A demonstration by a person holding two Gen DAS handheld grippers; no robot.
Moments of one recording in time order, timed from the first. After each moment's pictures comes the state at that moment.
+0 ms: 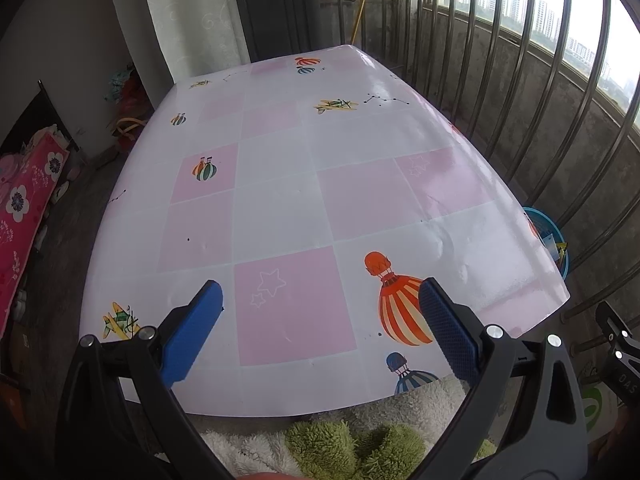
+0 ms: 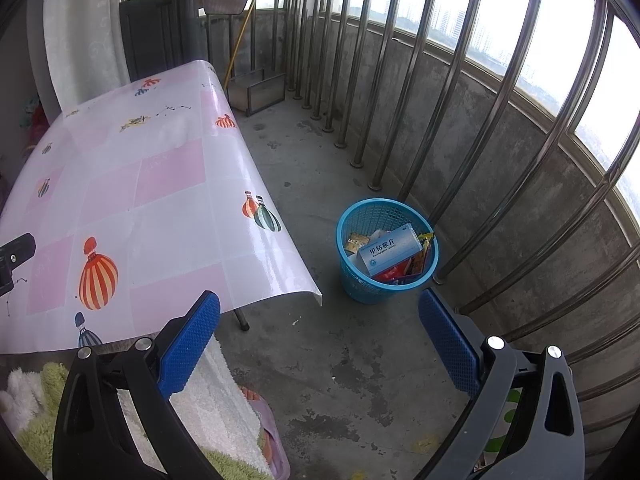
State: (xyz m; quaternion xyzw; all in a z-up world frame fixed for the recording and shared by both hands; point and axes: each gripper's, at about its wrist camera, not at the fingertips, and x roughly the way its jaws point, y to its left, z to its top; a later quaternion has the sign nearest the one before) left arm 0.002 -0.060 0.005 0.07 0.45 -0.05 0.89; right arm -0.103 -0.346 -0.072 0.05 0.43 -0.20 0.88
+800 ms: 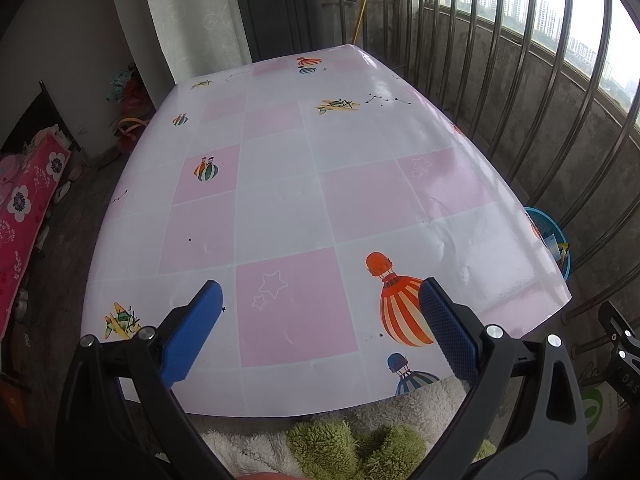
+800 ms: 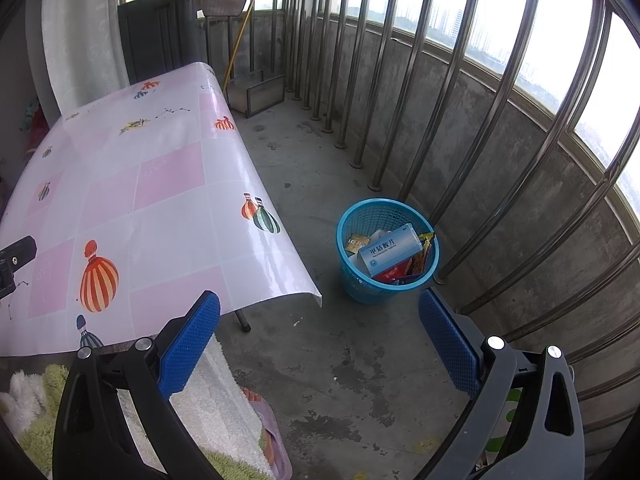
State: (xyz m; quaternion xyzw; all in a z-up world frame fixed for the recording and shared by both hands) left arm 0.003 -0.058 0.005 0.08 0.45 -0.06 0.89; right arm -0.101 -0.348 -0.069 0.06 0.43 -0.20 0.88
